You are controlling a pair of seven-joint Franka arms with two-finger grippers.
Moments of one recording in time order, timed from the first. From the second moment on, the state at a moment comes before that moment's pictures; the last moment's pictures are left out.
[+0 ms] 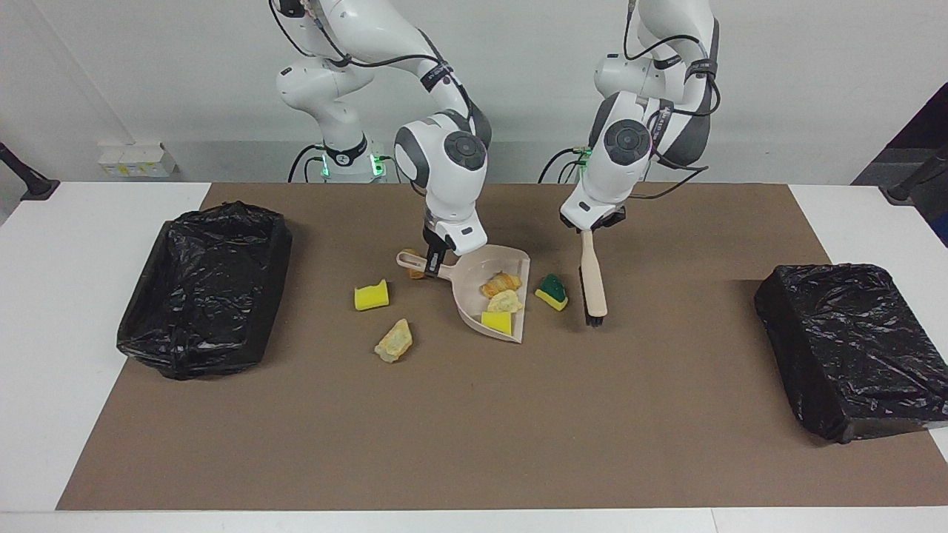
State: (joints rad) left arm -0.44 -0.01 -0.04 -2.17 -0.07 1.86 -0.35; right arm 0.62 0.23 -0.06 -1.93 -0.17 2.01 -0.73
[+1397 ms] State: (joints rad) left arm -0.71 -0.03 -0.04 -2.17 -0.15 1.89 -0.46; right arm 0.62 0.23 -0.06 -1.93 -0.17 2.01 -0.73
